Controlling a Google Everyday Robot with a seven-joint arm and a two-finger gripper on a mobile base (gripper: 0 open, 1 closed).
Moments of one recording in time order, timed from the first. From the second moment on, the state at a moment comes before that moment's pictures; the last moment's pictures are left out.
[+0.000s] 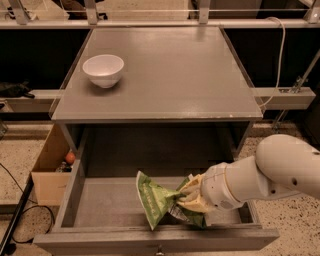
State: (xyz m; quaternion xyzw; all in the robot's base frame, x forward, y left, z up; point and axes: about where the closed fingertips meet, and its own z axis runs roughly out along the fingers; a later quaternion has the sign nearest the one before) arm 0.386 -0.061 0.712 -0.59 0.72 0.23 0.28
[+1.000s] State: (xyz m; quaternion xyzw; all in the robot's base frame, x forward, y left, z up) arm 0.411 -0.060 0.703 -0.60 0.72 0.21 0.29
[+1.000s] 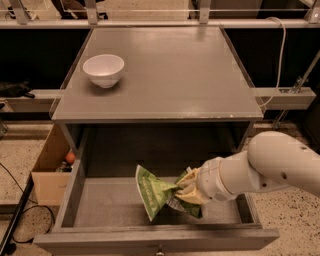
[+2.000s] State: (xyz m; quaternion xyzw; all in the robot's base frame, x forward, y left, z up) arm 0.549 -0.083 0.635 -0.59 0.72 0.19 0.30
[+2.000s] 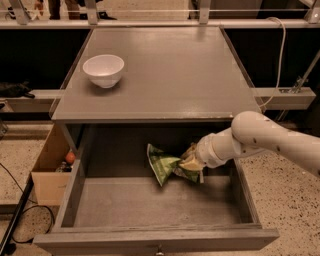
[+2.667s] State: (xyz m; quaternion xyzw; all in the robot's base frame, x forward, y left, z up) arm 0.557 -0.084 0.634 -0.59 0.73 0.19 0.30
